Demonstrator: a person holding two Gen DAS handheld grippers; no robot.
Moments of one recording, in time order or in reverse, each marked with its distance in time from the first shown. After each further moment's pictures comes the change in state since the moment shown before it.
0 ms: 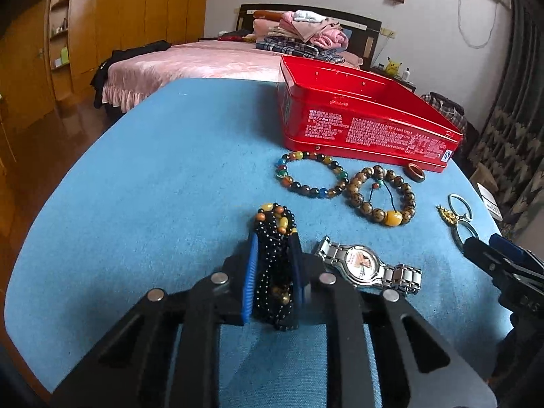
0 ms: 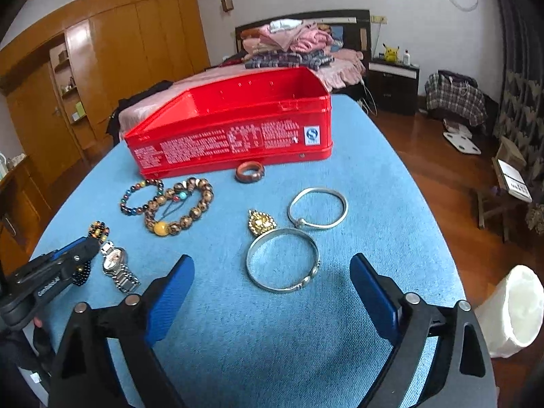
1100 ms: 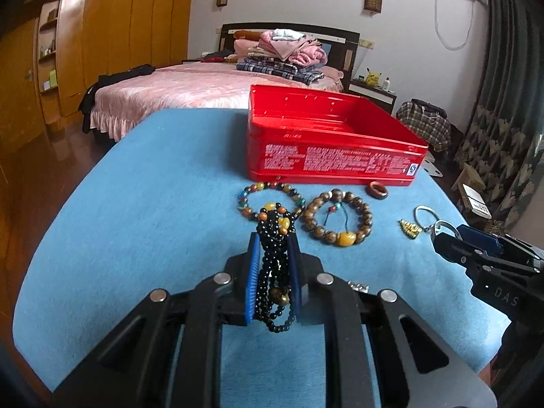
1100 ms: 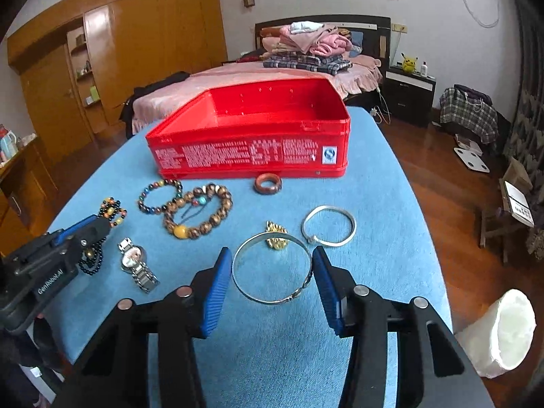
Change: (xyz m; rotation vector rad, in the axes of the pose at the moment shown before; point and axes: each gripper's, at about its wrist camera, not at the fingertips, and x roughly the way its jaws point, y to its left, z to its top) left arm -0.024 -0.031 0.012 0.064 -0.085 -0.046; right arm -0.023 0.013 0.019 -0.094 -0.021 0.045
